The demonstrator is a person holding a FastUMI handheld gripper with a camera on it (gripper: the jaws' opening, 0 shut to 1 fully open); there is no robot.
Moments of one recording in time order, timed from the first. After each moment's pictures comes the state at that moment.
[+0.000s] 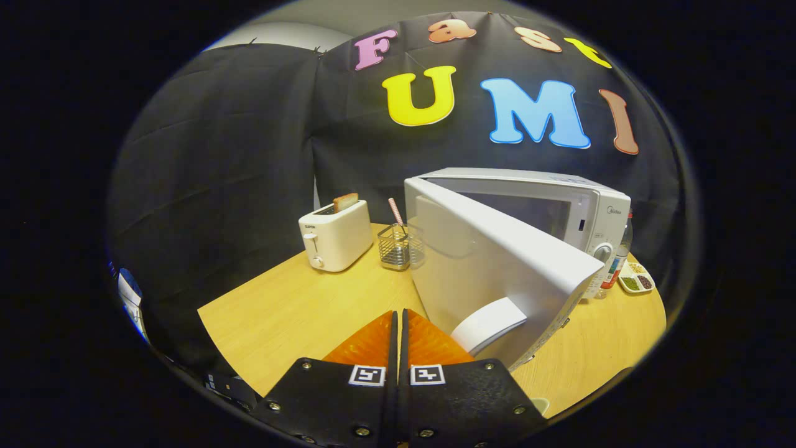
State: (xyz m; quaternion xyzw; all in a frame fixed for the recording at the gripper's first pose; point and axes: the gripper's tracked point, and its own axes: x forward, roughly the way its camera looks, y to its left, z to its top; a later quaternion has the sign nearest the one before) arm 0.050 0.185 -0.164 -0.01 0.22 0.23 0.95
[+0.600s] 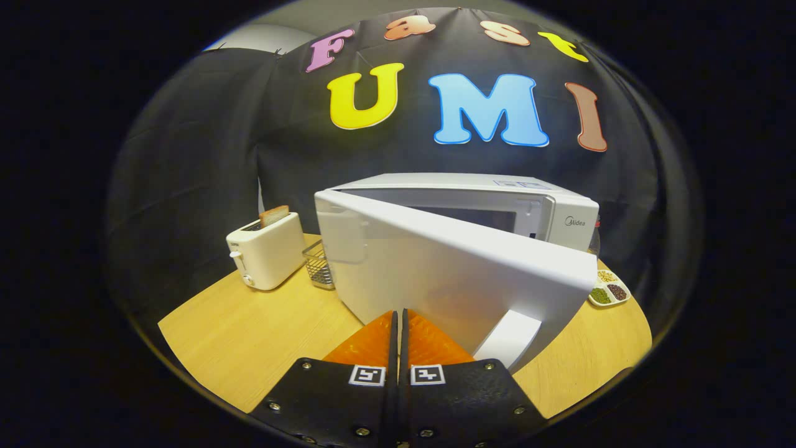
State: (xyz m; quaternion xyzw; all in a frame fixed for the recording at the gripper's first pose) arm 0.149 0.107 -0.168 0.00 0.22 0.13 0.97
